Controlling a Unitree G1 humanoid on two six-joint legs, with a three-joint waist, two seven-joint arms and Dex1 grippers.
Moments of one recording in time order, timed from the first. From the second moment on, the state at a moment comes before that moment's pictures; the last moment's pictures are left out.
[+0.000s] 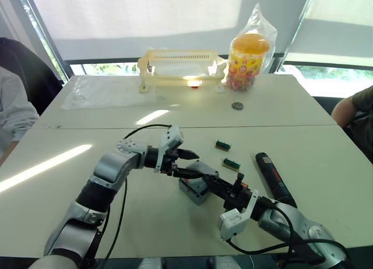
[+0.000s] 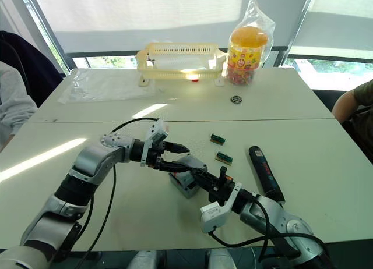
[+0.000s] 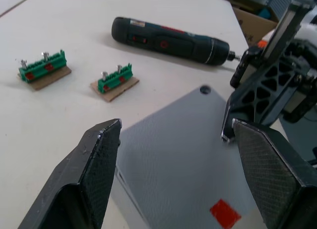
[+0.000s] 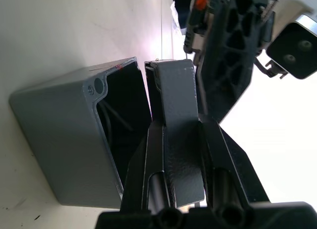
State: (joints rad) left arm -0.67 0.45 -0.27 0.04 -0.38 0.65 -1.17; right arm 0.00 -0.63 0.23 -0.32 -0.92 -0.54 0.16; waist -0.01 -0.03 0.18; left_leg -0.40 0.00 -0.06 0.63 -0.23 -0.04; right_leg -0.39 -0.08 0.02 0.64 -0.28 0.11
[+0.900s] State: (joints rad) left arm -0.65 0.48 -0.26 -0.04 -0.33 0.46 -1.16; right arm 0.01 -0.67 0.21 -0.33 -0.90 -0.56 0.19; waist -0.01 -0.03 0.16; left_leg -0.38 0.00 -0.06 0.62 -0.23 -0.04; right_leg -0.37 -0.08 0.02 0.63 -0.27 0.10
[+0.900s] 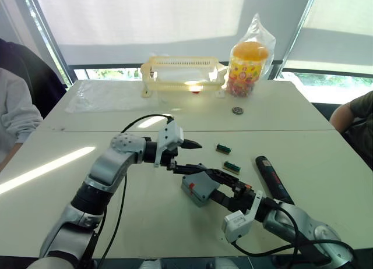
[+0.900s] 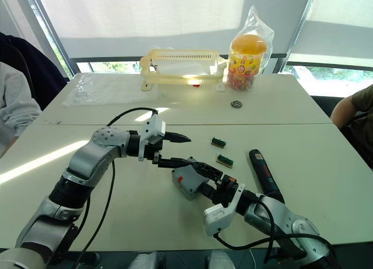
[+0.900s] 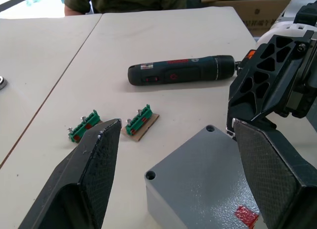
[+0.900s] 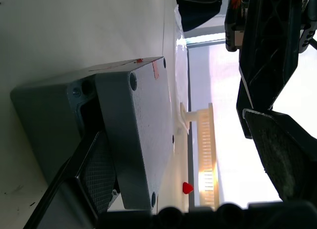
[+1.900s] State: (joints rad) left arm -0.59 0.51 -0.30 0.02 -0.32 0.53 -1.16; right arm -0.02 -0.67 0.20 -0.34 -0.88 -0.58 0.18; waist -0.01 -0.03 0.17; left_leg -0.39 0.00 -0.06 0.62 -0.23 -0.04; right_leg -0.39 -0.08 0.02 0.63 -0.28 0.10
